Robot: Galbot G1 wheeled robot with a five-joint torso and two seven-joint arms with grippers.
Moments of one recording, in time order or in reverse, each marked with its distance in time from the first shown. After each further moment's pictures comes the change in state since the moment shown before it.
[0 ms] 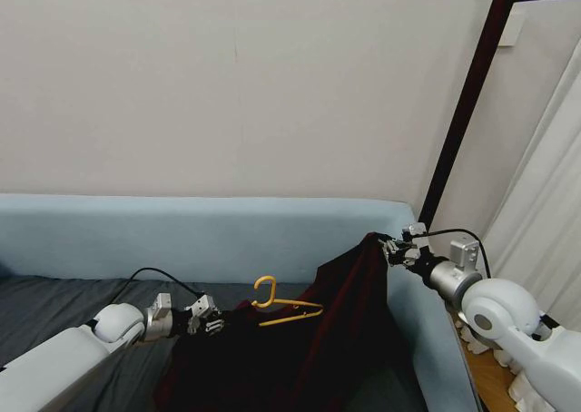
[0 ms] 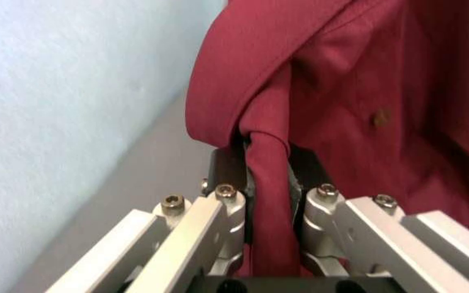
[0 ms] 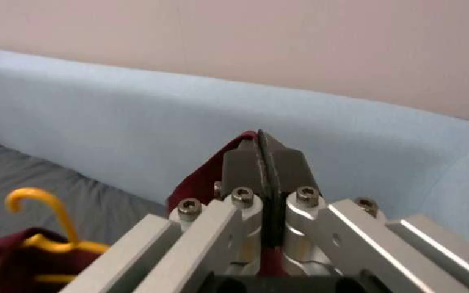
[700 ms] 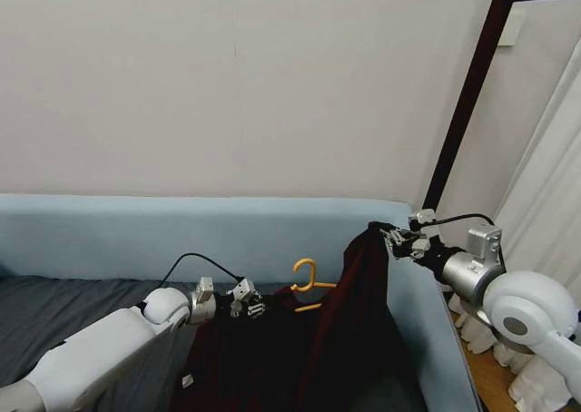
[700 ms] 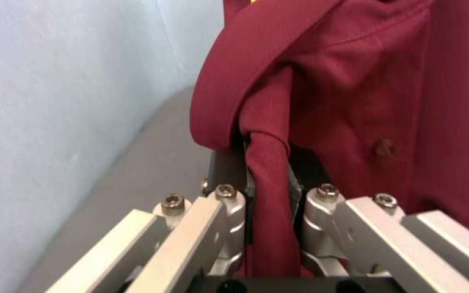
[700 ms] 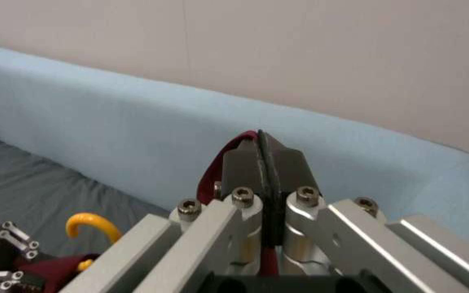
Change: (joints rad) left arm -0.110 -0.094 0.133 -0.022 -0.048 0.026 0.029; right arm 0.009 -0.118 0.035 0.106 0.082 -0.020 0.051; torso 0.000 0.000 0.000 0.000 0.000
